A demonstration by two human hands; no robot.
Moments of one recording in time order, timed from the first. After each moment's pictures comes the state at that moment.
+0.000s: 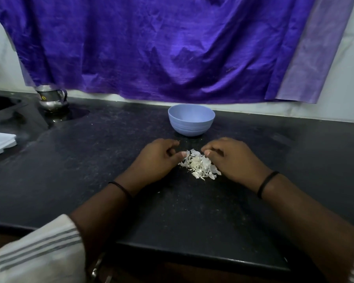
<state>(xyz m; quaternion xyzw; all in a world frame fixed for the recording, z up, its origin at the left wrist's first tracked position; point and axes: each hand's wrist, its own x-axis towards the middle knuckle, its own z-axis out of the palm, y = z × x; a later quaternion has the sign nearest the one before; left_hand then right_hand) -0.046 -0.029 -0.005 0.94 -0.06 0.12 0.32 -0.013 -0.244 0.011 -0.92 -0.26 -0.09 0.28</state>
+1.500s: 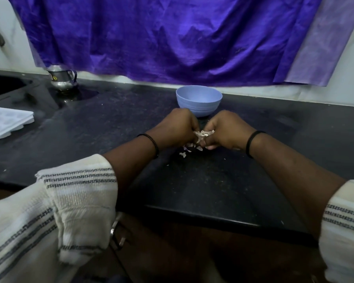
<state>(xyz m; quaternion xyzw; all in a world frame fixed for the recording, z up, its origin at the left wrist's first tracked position) -0.042 -0.053 0.031 0.97 -0.11 0.04 0.23 -0.023 -0.211 0.040 -0.93 -0.19 0.08 0.31</state>
